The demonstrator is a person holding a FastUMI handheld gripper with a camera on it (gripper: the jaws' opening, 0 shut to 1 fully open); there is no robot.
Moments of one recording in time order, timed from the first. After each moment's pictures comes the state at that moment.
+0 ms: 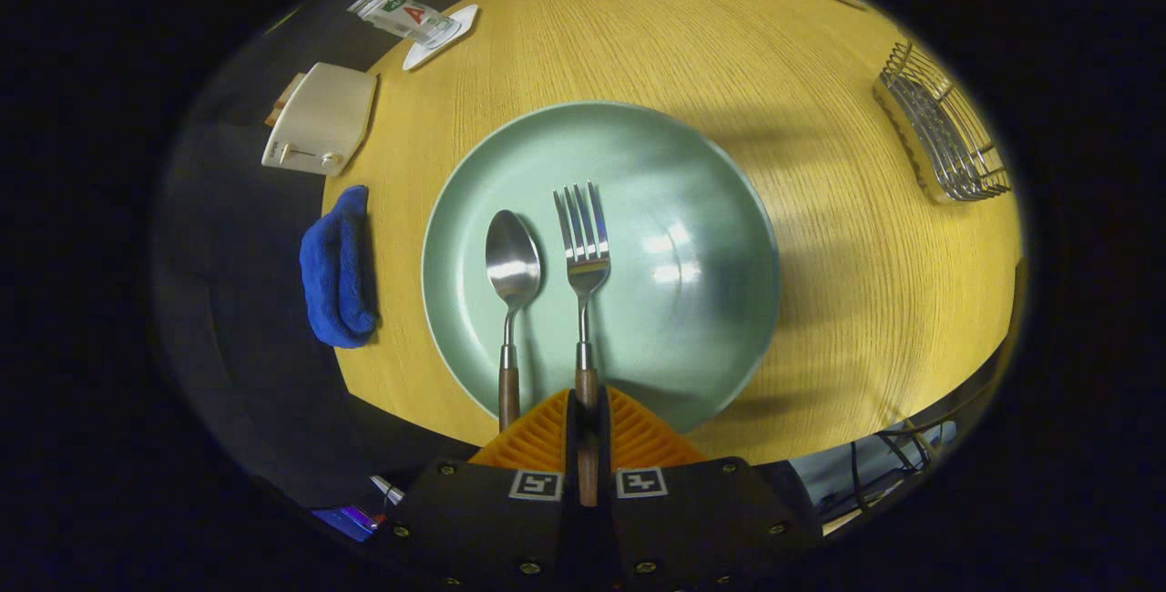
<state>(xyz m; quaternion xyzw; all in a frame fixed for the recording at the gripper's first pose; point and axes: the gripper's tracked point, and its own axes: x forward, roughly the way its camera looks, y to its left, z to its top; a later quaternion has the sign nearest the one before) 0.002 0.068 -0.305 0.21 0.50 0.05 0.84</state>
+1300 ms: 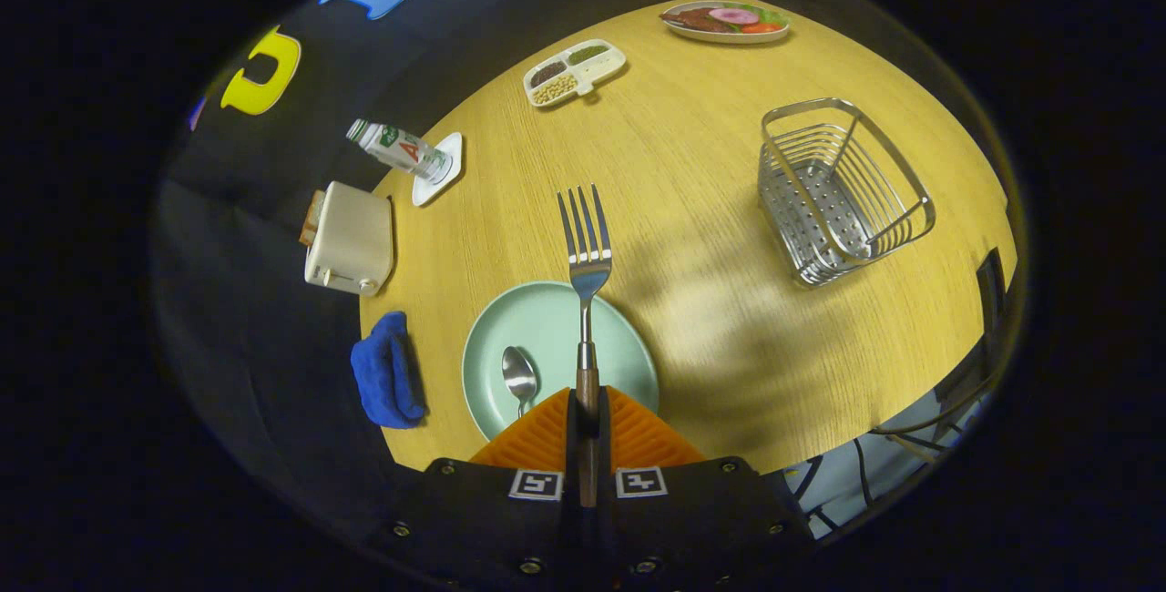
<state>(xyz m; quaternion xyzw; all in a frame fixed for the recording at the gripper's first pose) 0.007 -0.018 -0.204 0.29 0.34 0.00 0.90</state>
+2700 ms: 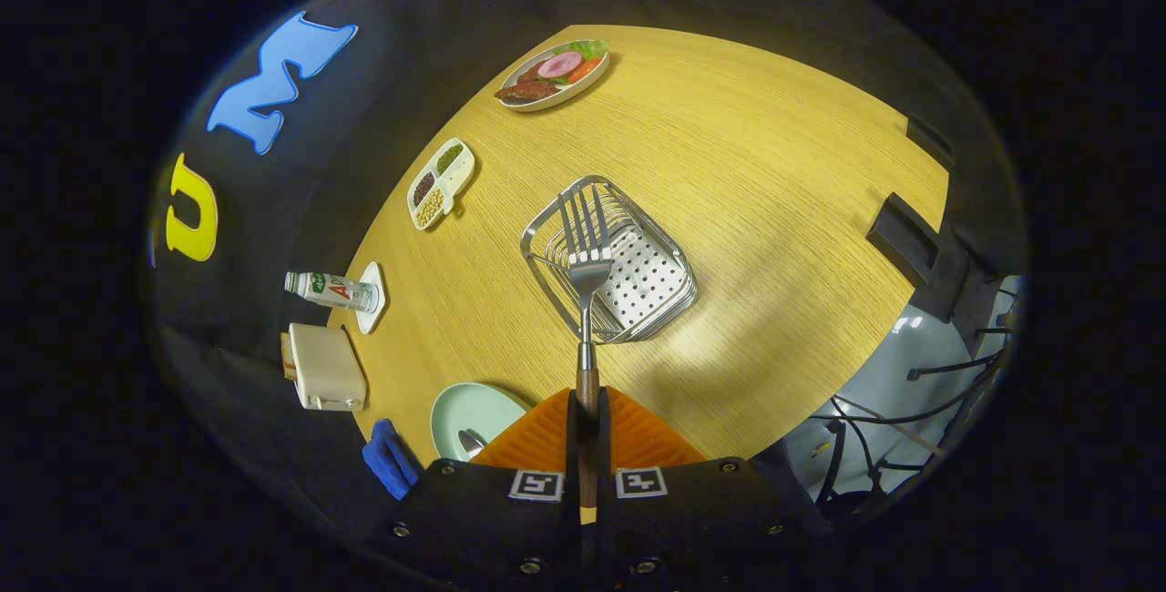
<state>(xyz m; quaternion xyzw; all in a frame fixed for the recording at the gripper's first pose) -0.018 -0.123 -0.202 0.41 0.27 -0.13 0.86</state>
